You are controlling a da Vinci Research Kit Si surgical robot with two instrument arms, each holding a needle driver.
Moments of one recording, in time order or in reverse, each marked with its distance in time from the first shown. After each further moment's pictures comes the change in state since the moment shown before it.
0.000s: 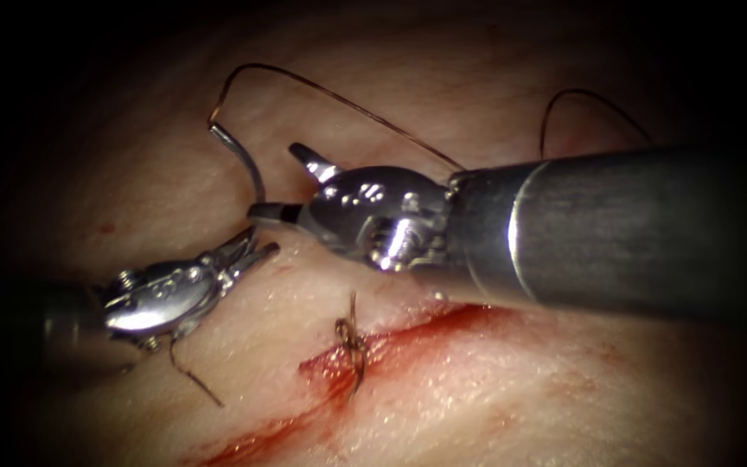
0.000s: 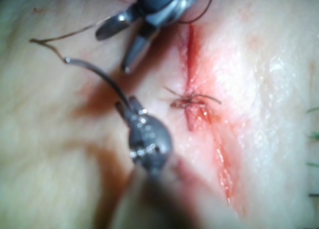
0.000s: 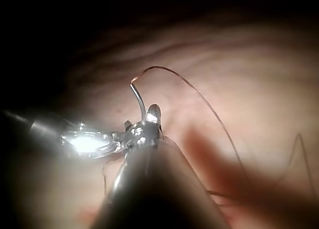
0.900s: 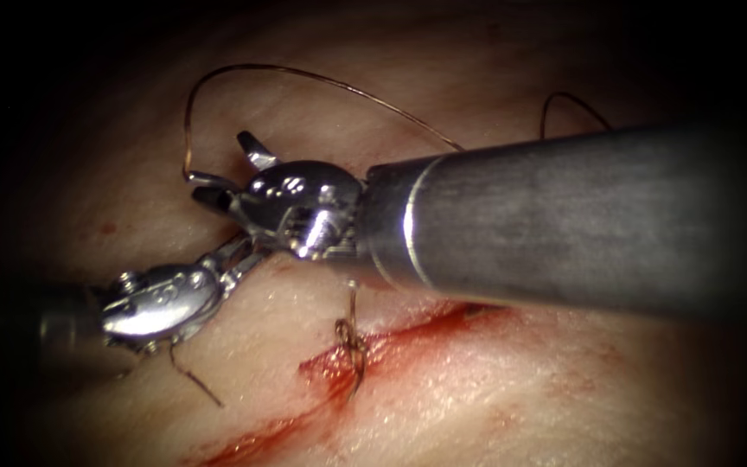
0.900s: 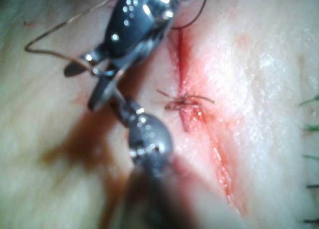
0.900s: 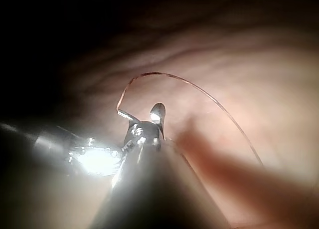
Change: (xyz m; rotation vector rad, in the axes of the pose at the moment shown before) right arm 0.001 -0.003 0.004 -0.050 0.006 -0.009; left arm 0.001 0.001 0.000 0.047 0.034 0.055
